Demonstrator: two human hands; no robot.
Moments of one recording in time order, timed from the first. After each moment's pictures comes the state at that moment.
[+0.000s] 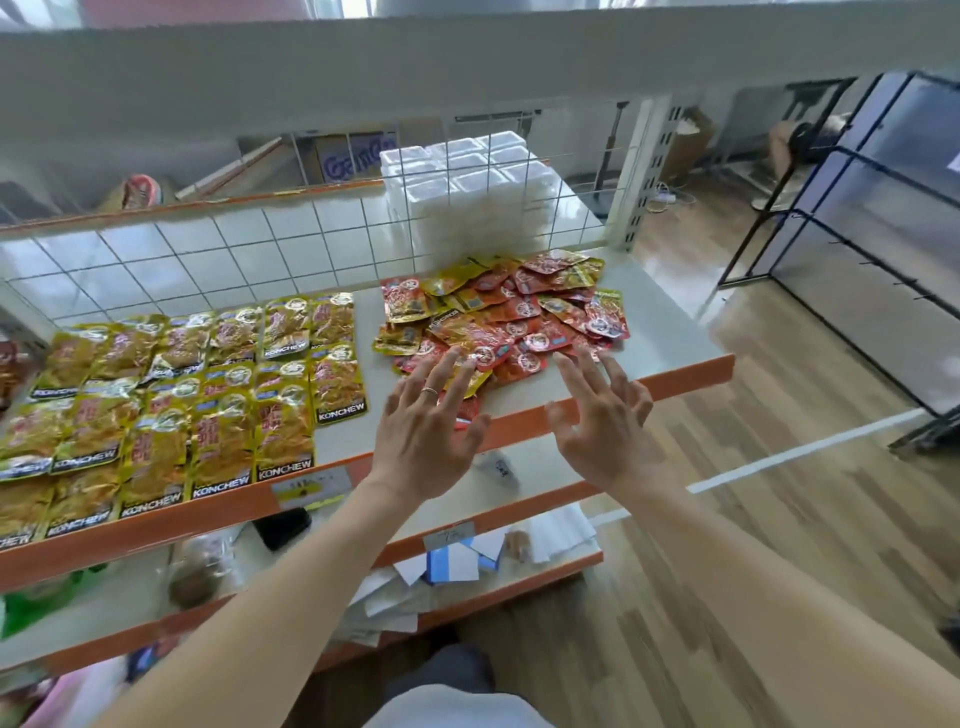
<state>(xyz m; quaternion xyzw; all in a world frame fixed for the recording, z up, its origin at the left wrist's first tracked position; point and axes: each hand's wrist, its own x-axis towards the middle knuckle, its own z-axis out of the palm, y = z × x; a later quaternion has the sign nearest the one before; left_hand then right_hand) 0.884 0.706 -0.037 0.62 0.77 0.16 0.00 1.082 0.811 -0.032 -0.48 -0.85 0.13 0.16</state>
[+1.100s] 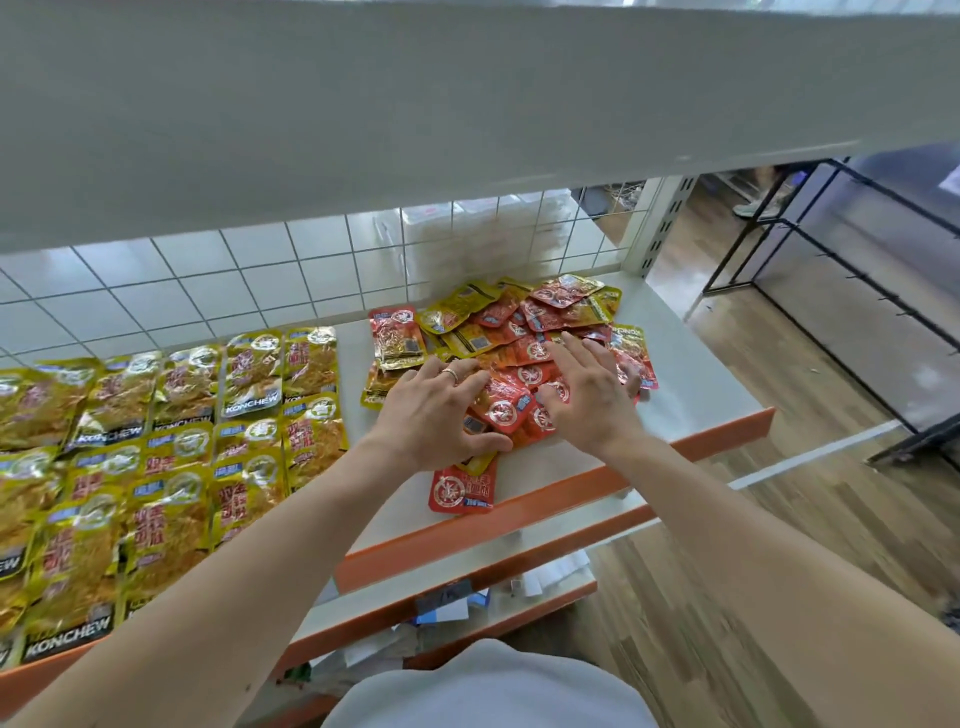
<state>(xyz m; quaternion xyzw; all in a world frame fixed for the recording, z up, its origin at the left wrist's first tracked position) 0.808 0.819 -0.035 0.71 0.70 0.04 0.01 1.002 0.919 -0.033 -0.50 -0.85 0.13 0.11</state>
